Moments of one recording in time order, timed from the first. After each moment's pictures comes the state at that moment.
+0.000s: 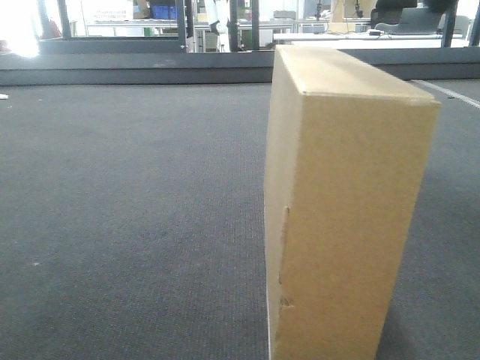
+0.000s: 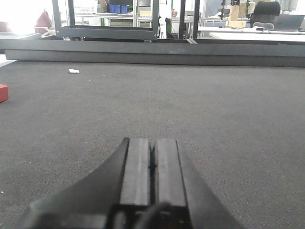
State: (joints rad) left arm -0.07 -0.02 0.03 -0.04 0.01 0.05; right arm 0.61 1.43 -1.44 -0.09 1.12 0.64
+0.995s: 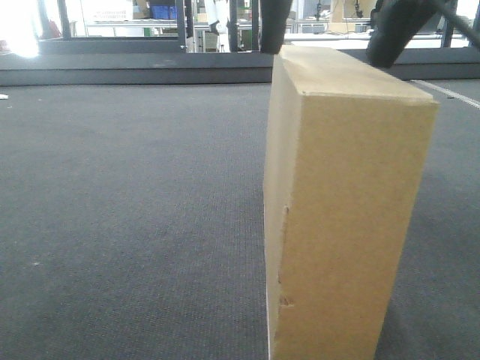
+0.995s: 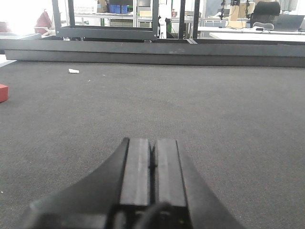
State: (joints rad) left arm -0.07 -0.02 0.03 -0.04 0.01 0.05; right arm 0.70 1.53 -1.46 -0.09 1.16 0.76
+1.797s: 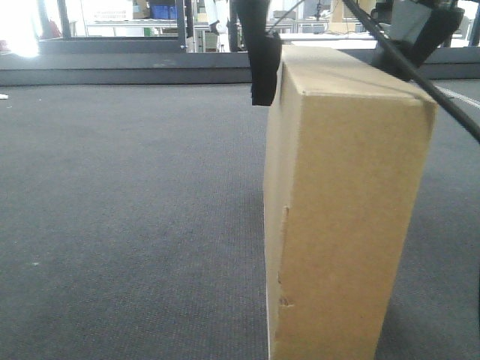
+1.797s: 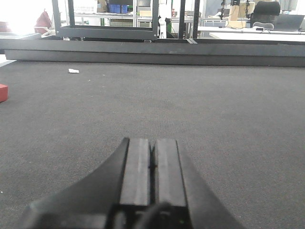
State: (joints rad) left arm -0.07 -0.02 0.03 -0.04 0.01 0.05; right arm 0.72 1.59 -1.46 -0.05 1.22 0.81
